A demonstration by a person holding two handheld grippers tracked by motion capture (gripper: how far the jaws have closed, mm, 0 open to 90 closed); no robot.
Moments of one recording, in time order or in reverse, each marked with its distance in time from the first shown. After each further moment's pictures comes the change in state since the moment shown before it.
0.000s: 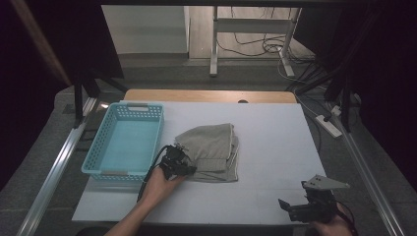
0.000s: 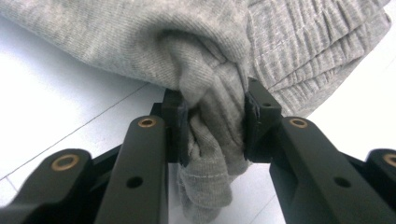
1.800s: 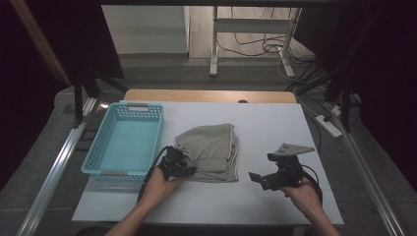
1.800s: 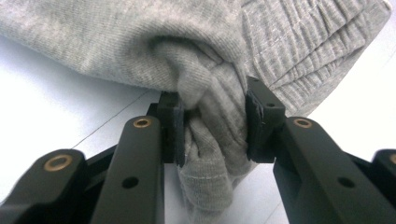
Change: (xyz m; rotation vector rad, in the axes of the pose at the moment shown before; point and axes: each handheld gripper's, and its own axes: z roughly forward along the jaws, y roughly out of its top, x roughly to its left) left arm 0.001 -0.005 0.001 -0.038 0.009 0.084; right arm 0.008 0.081 0.065 -0.085 0.231 -0.048
